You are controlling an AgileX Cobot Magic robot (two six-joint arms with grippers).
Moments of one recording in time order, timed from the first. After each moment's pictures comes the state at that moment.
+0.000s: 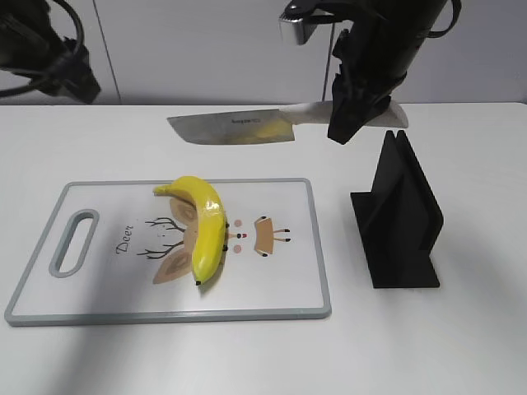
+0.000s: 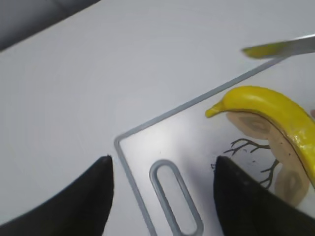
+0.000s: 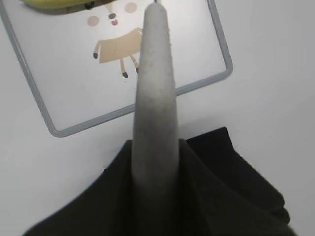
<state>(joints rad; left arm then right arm) -0.31 1.56 -1.28 -0.03 0.76 0.43 0.45 1.94 -1.71 0.18 1.19 -0.80</state>
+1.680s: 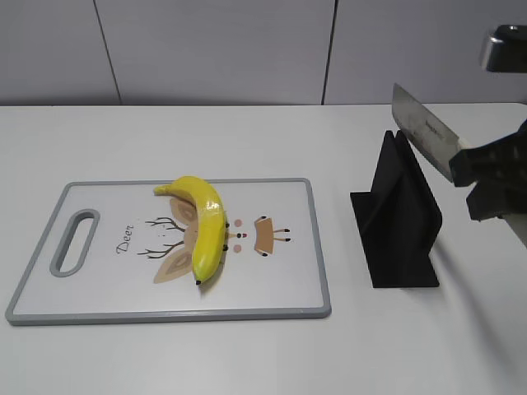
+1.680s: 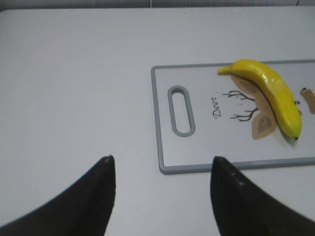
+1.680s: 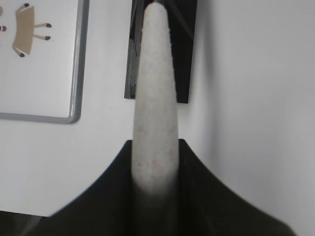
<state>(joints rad) -0.09 0.20 -0.53 -0.07 0.99 0.11 0.45 1.24 -0.89 -0.08 0.87 0.41</state>
